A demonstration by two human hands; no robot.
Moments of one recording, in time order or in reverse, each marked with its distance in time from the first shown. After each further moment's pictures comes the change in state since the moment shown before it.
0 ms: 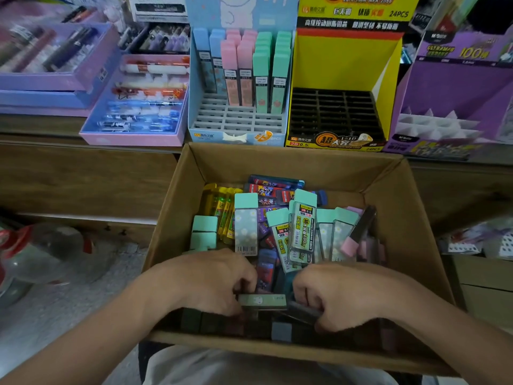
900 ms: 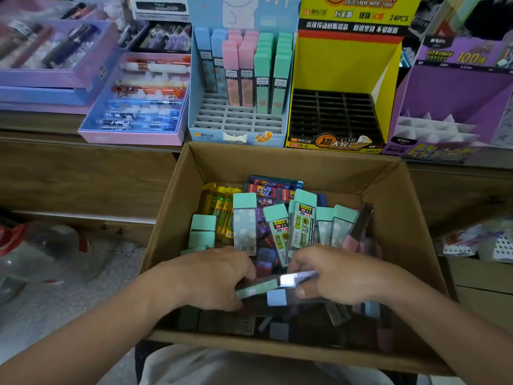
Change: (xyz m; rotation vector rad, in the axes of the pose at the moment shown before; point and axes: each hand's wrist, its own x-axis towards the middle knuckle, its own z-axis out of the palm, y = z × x) left_hand 0.005 0.001 0.000 0.040 0.020 0.005; right_hand 0.010 0.009 -0.005 0.238 0.158 0.102
